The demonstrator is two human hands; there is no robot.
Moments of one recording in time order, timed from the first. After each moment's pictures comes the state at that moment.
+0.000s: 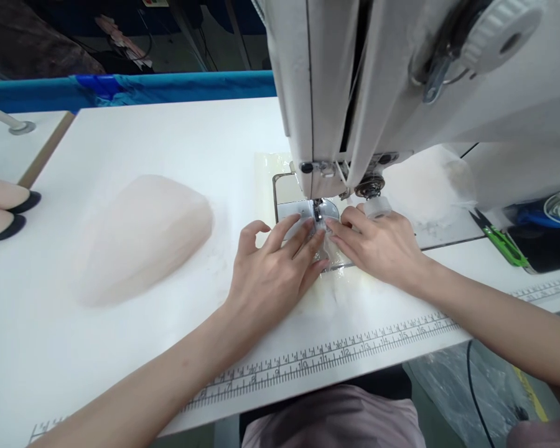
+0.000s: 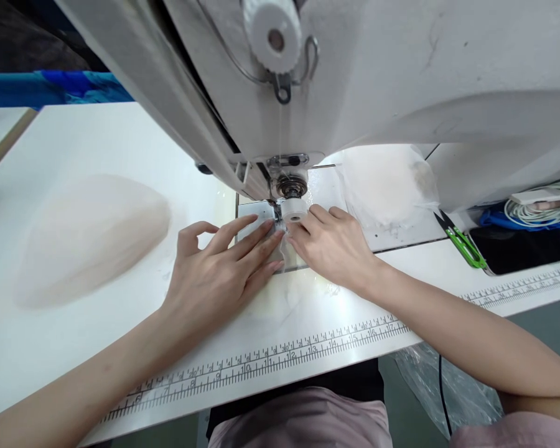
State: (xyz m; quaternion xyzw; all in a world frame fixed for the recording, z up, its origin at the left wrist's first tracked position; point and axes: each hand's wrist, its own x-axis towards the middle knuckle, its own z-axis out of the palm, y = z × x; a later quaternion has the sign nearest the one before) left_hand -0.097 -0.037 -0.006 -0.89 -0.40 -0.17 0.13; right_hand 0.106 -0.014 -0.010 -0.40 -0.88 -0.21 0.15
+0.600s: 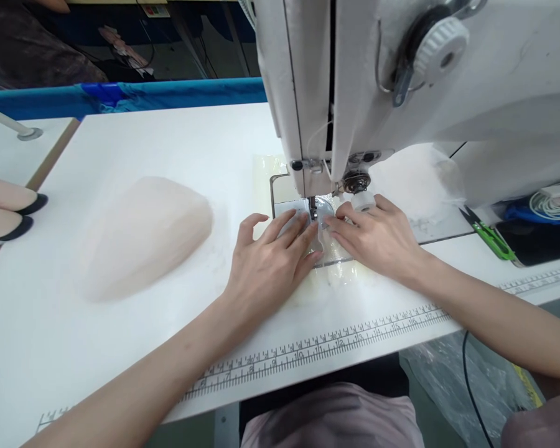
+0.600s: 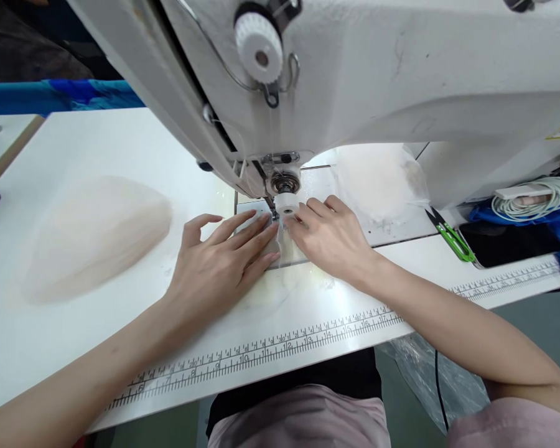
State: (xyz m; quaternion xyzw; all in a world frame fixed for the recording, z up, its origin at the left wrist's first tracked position) left_hand -0.097 -0.034 -0.005 -0.89 -0.41 -0.19 0.08; right_hand 0.111 -0.014 0.001 -0.41 -0.89 -0.16 0.14
